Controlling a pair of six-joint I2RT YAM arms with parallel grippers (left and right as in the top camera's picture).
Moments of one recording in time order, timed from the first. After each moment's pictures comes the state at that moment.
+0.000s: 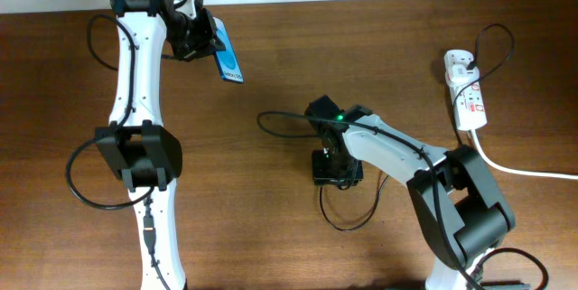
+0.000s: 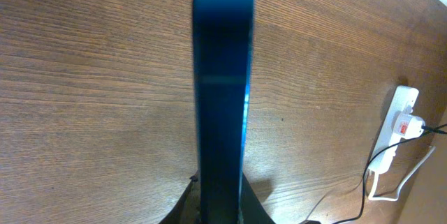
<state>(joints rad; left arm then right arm) -0.02 2.53 2.69 -1.43 0.50 -0.32 0.53 1.92 1.19 -0.89 -0.17 0.55</state>
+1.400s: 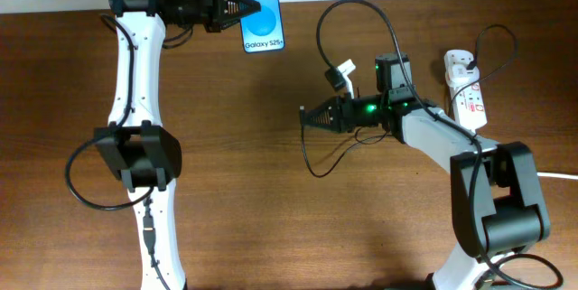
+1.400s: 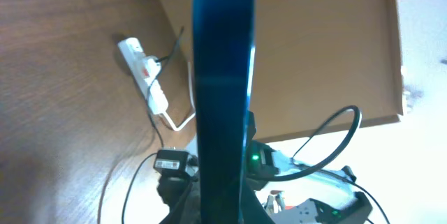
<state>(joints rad) -0.02 2.53 2.69 -1.16 1.49 -0.18 0.18 1.87 1.06 0.08 -1.40 0.55</state>
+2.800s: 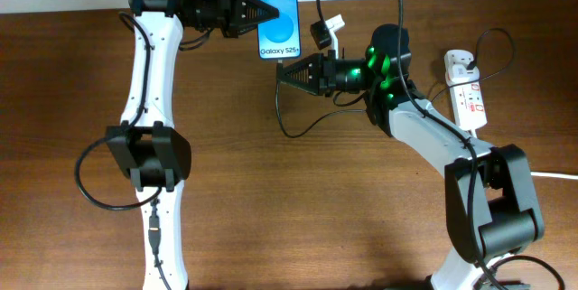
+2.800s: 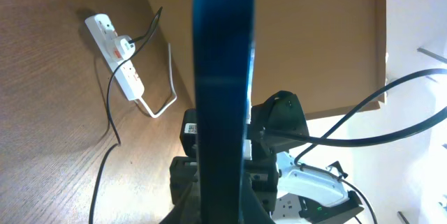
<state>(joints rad) -0.08 2.53 2.69 -1.21 1.52 -0.18 0.27 1.87 1.18 0.64 -1.25 1.19</state>
